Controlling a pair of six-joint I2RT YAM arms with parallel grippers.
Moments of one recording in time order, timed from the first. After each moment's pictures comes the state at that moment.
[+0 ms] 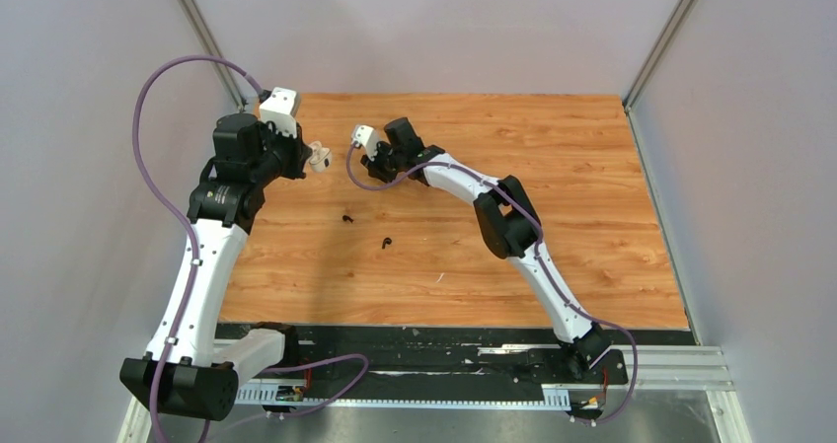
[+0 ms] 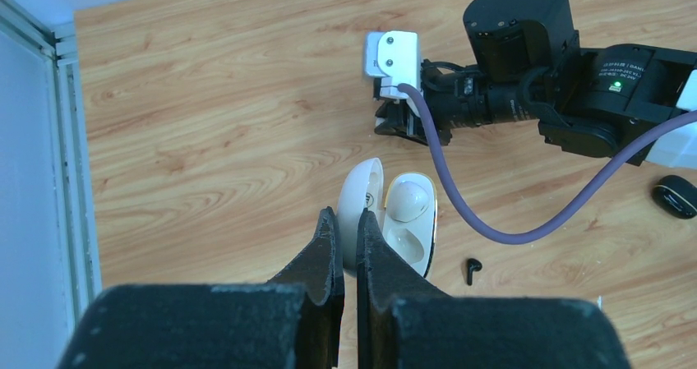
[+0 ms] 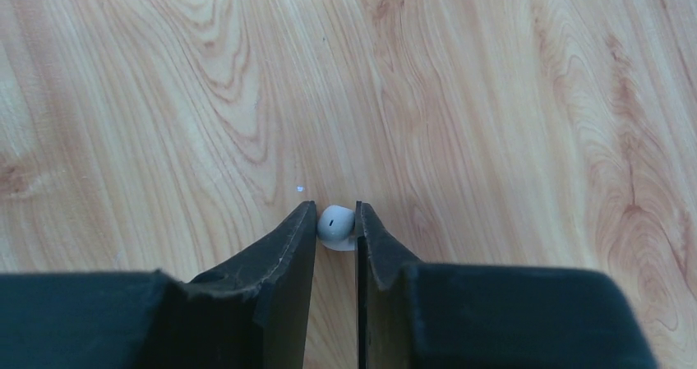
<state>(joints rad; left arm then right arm) -0.11 1.08 1.24 -0.57 0.18 0.06 0.68 2.62 2.21 -0.20 -0.36 -0.45</state>
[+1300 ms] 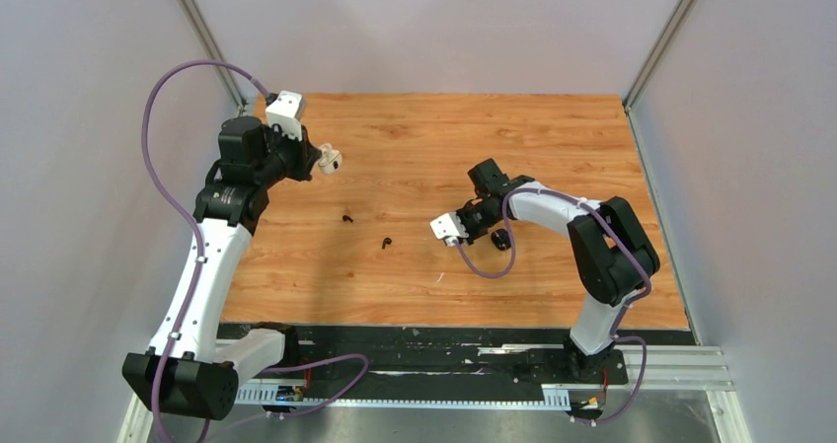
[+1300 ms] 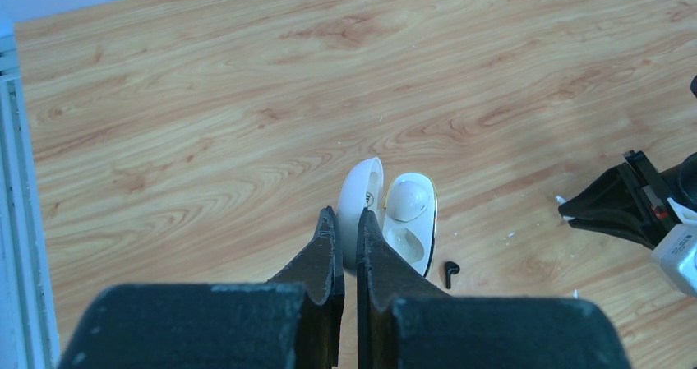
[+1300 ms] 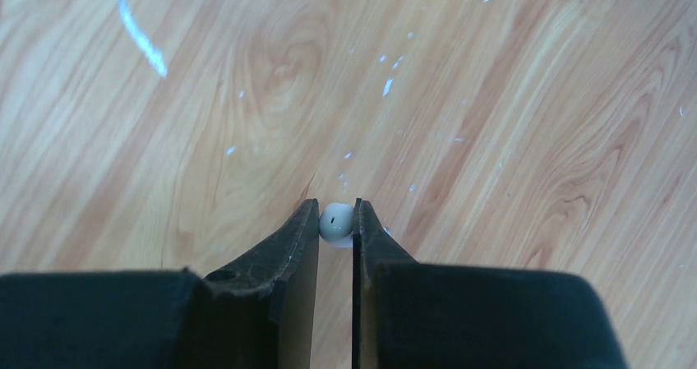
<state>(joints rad) -0.11 1.08 1.18 -0.49 0.26 0.04 0.54 1.78 1.10 -0.50 -0.66 -1.49</state>
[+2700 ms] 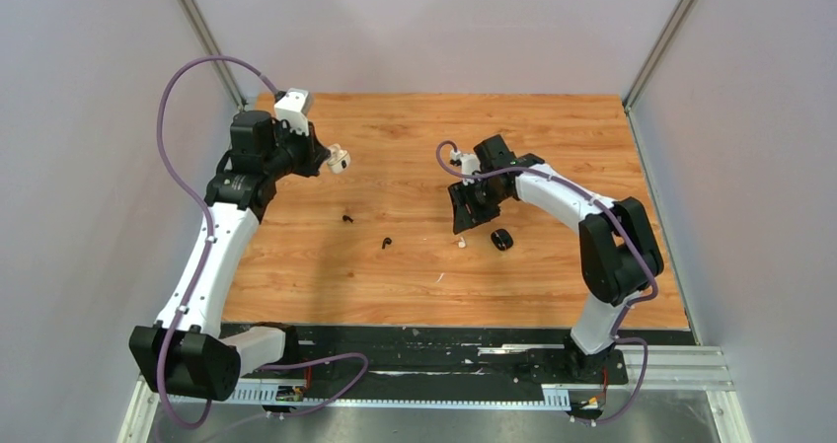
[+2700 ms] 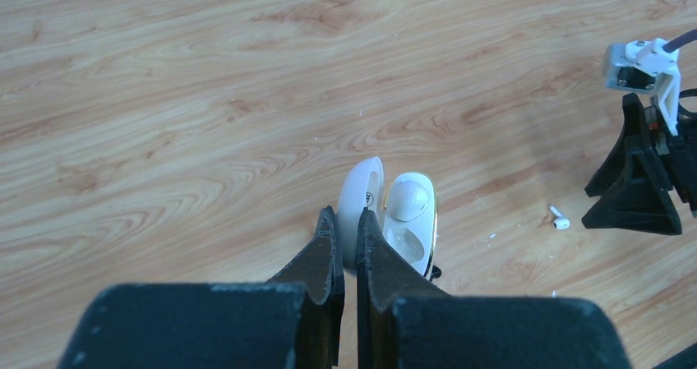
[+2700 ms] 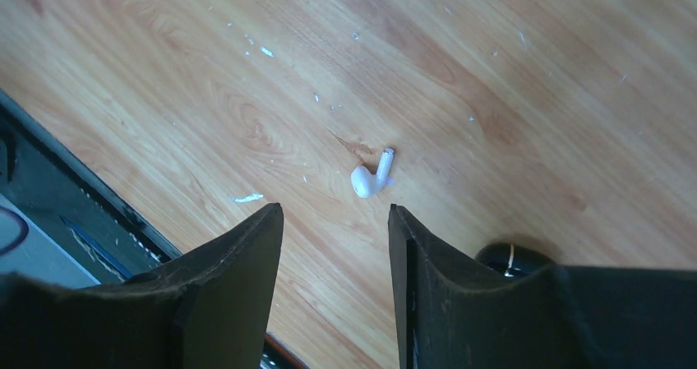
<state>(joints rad) -0.11 1.17 1.18 -0.45 0.31 -0.01 0.47 1.76 1.27 -0.66 -0.44 -0.02</state>
